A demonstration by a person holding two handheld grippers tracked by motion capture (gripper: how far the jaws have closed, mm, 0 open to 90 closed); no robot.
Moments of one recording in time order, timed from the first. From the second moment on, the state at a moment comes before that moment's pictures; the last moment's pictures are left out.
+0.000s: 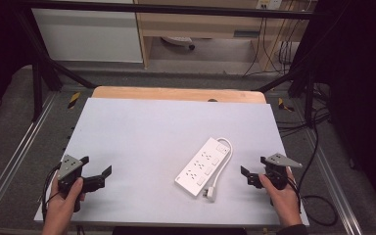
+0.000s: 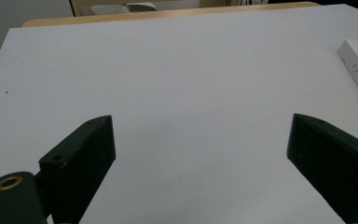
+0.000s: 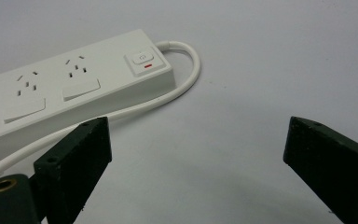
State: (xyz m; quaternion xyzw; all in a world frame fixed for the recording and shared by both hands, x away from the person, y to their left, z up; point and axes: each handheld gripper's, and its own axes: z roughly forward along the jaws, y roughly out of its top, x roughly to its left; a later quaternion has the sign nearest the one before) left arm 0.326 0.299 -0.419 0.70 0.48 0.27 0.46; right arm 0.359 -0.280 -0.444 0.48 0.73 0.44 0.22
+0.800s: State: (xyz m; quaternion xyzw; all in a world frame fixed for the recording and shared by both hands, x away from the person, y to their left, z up) left arm 0.327 0.298 -0.418 0.70 0.47 0.26 0.47; right arm 0.349 -0.273 -0.427 0.46 0.71 0.47 0.24
